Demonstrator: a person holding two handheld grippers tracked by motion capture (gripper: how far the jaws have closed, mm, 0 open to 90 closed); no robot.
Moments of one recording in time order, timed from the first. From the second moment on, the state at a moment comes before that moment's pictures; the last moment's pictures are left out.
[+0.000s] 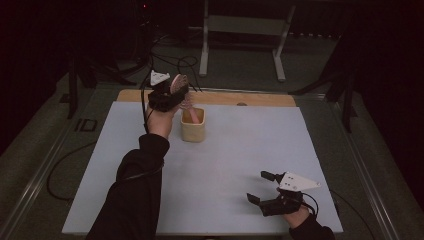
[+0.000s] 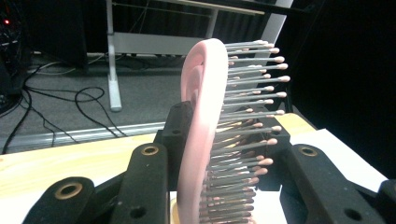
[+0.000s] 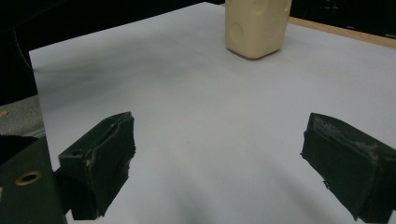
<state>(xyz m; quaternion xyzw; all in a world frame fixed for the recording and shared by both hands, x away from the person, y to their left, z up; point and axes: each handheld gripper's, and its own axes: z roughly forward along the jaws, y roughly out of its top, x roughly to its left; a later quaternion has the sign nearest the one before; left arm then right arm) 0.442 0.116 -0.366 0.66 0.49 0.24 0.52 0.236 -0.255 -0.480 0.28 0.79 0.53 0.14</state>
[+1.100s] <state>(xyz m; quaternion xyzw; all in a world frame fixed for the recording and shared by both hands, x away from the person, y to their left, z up) 0.452 0.122 -0.404 0.65 0.52 0.20 0.52 0.236 -0.256 -0.480 0.29 0.78 0.53 0.14</state>
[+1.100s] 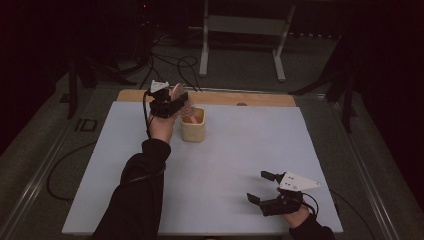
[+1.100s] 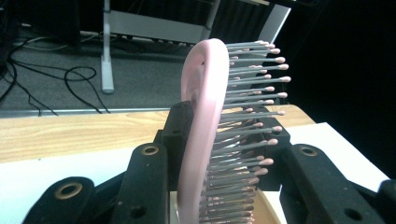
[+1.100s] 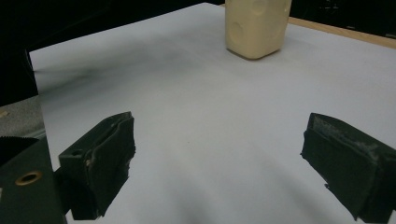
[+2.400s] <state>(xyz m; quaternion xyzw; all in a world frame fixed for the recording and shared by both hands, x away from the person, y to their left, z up) 0.457 0.150 -0.406 0.63 0.56 0.18 0.51 0.236 -0.255 -0.480 0.28 0.79 0.53 0.13</state>
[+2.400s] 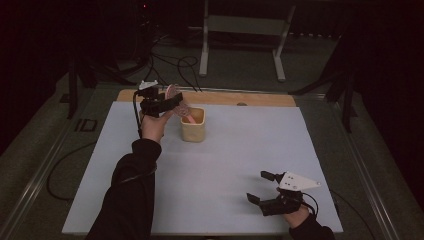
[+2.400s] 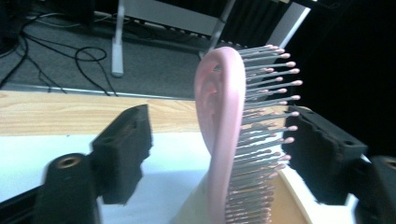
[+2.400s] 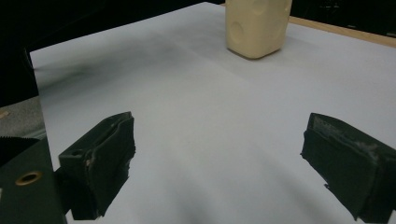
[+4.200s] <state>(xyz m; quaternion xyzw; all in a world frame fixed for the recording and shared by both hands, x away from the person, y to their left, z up) 0.433 0.172 -0.394 0.72 0.45 0.12 0.52 0.241 -0.264 -0.482 0.30 0.78 0.53 0.15</state>
